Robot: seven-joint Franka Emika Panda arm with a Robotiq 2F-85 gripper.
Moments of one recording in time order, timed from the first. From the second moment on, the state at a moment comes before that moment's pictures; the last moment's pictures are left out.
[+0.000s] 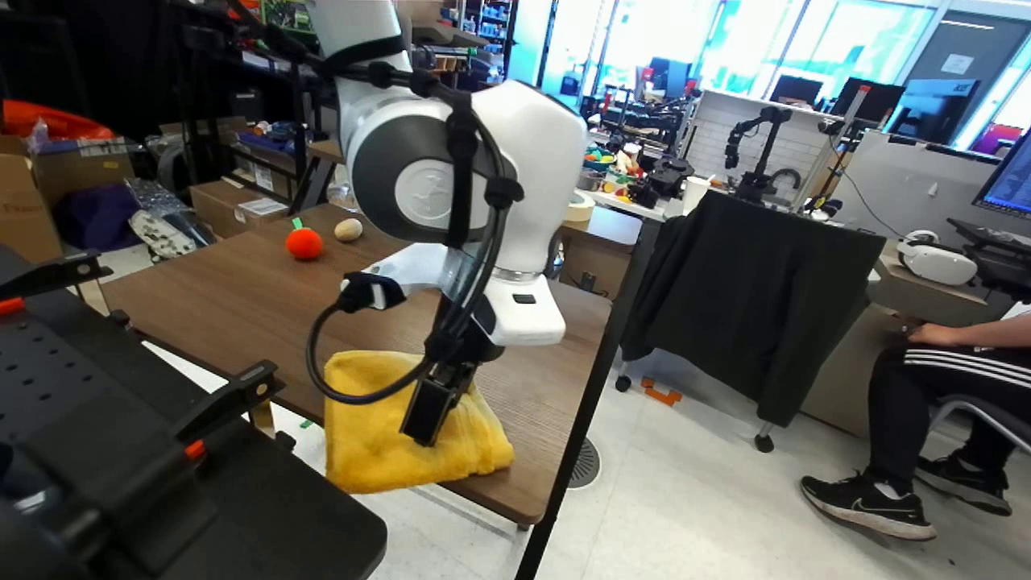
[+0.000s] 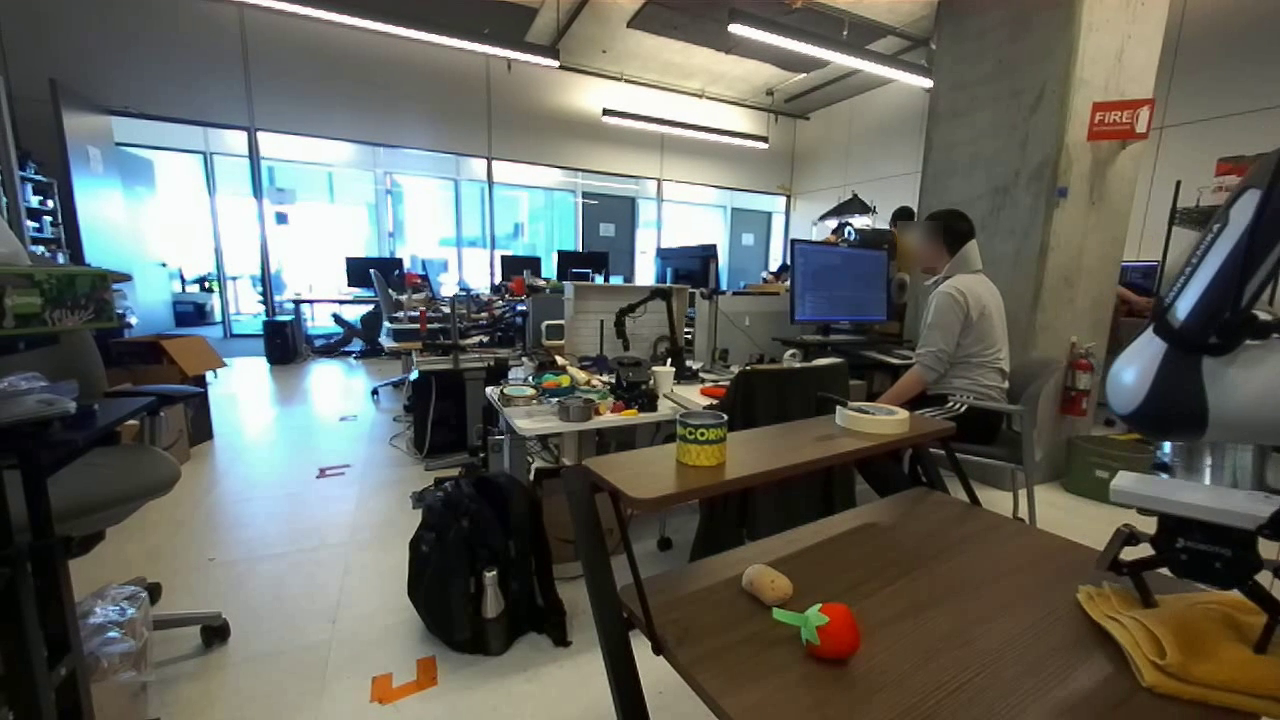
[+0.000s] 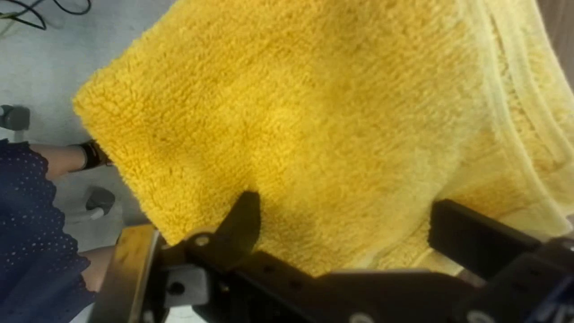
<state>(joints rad) -0.15 0.82 -0.24 -1.99 0.37 2.61 0.68</state>
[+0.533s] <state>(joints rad) -0.22 0.84 -0.18 -1.98 0.48 2.85 0.68</state>
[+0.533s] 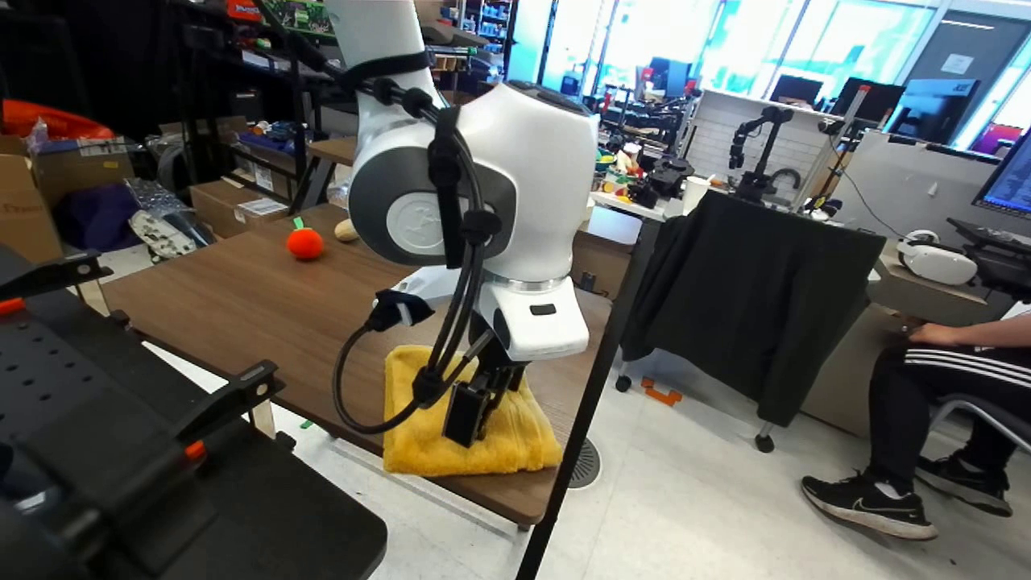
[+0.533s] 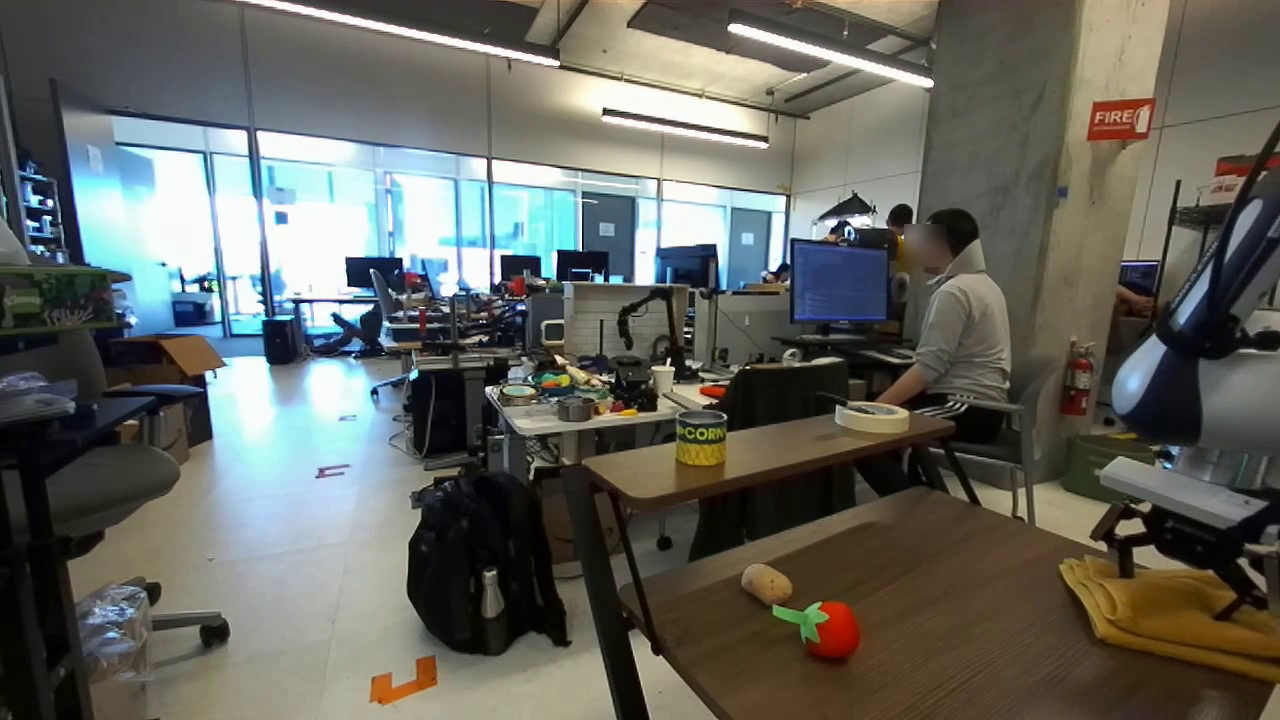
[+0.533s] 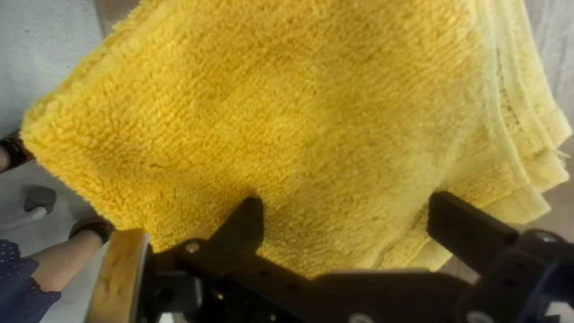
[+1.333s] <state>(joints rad) -0.18 0.90 0.07 -1.87 0.51 2.92 0.68</state>
